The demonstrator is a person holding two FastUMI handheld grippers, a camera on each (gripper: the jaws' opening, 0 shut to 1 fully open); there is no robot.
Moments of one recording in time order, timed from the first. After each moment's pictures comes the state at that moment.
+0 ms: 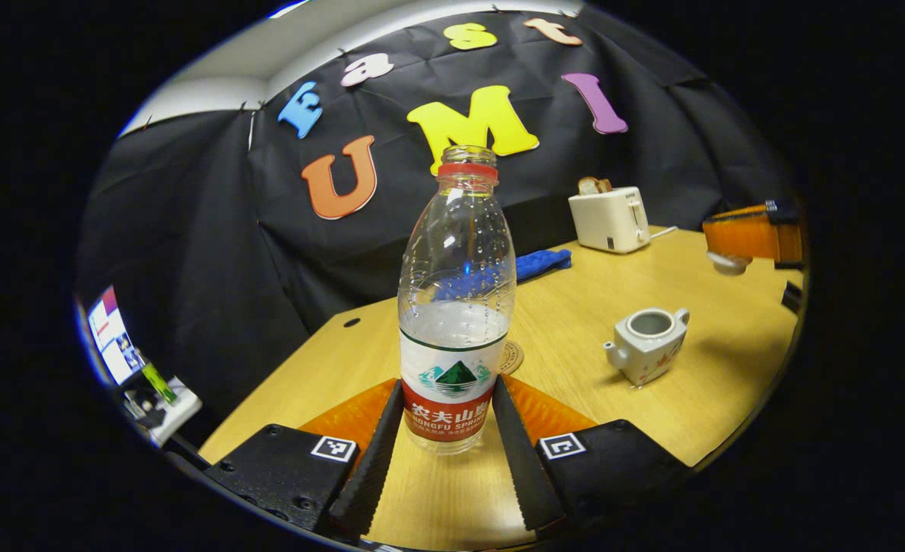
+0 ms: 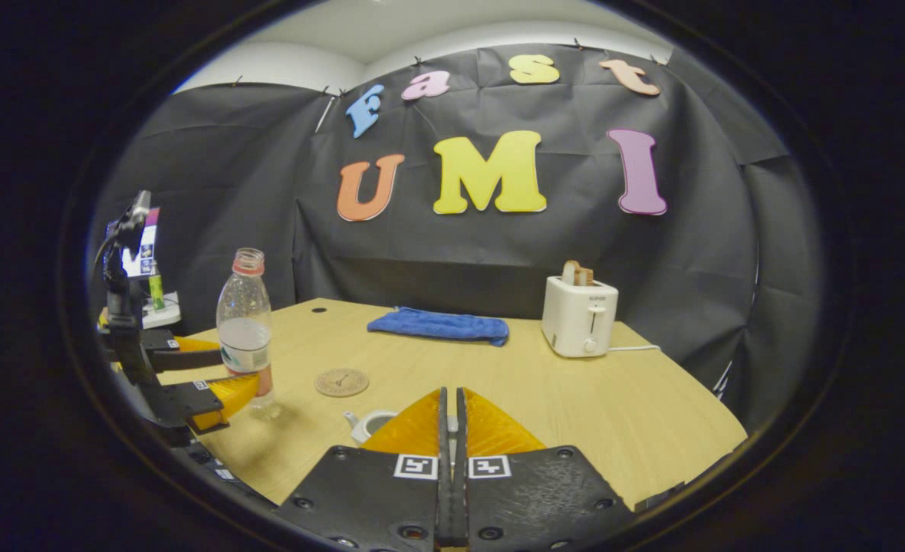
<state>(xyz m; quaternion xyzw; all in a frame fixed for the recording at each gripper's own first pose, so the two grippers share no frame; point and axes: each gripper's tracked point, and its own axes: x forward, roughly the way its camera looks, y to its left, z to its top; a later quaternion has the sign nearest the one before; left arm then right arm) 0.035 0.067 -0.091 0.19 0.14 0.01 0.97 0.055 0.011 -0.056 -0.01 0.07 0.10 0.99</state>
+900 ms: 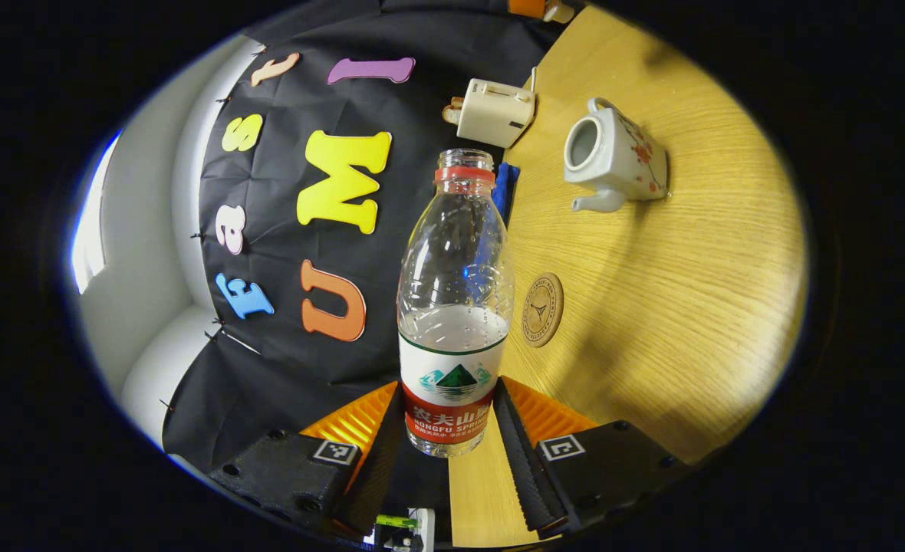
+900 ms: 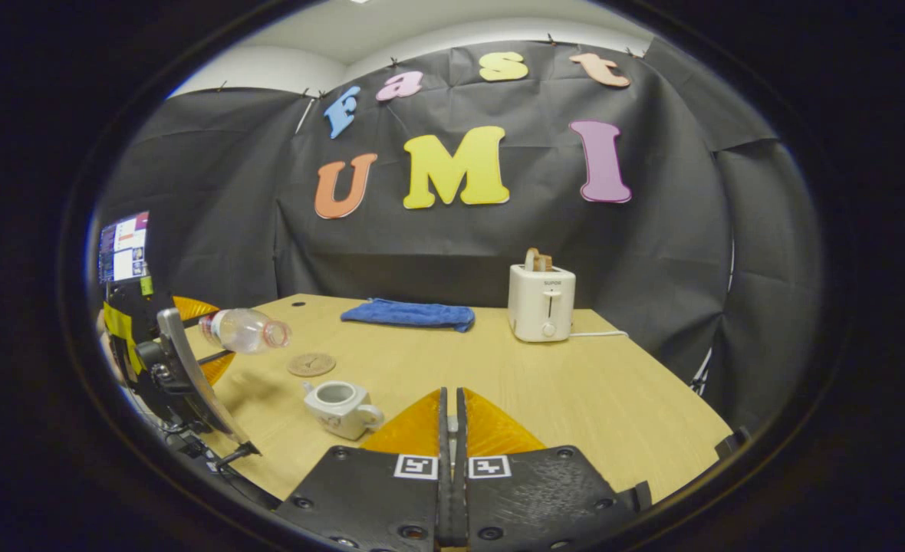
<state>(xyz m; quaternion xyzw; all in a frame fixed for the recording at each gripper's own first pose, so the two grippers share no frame) 0.055 0.082 -0.076 0.61 0.11 0.03 0.78 0.035 -0.056 -0.076 0.00 0.08 0.07 0.99</state>
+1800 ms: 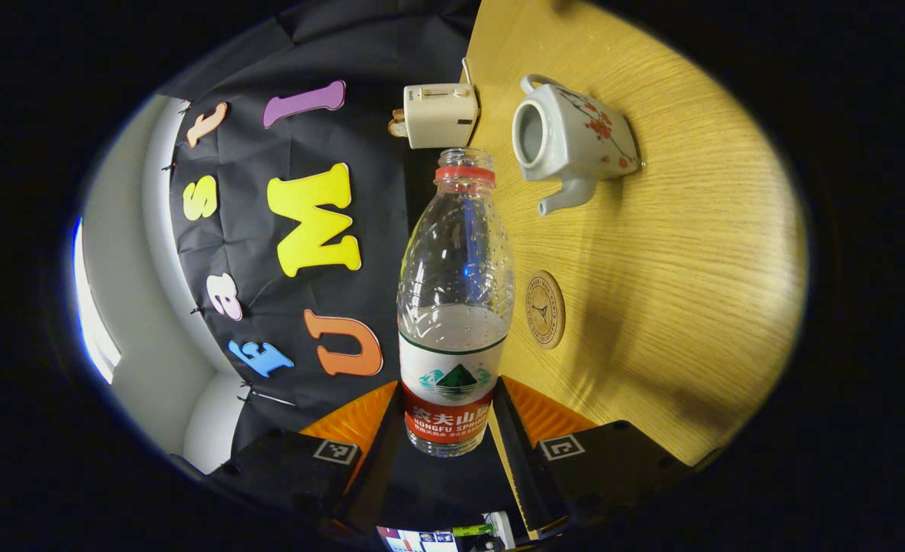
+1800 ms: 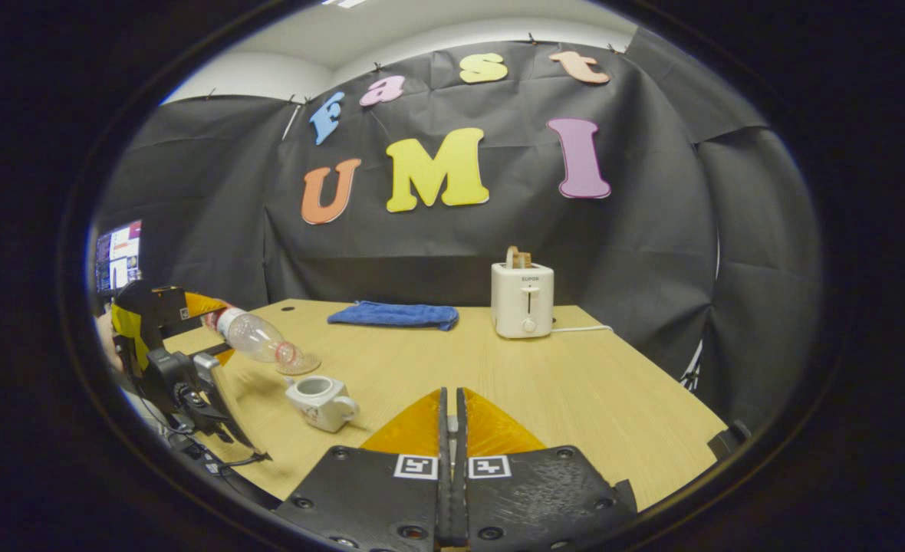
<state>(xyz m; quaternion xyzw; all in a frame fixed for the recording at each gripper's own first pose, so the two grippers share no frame) 0.064 0.061 -0.069 0.72 0.11 0.01 0.69 0.031 -0.084 -0.083 0.02 0.07 0.06 1.00</state>
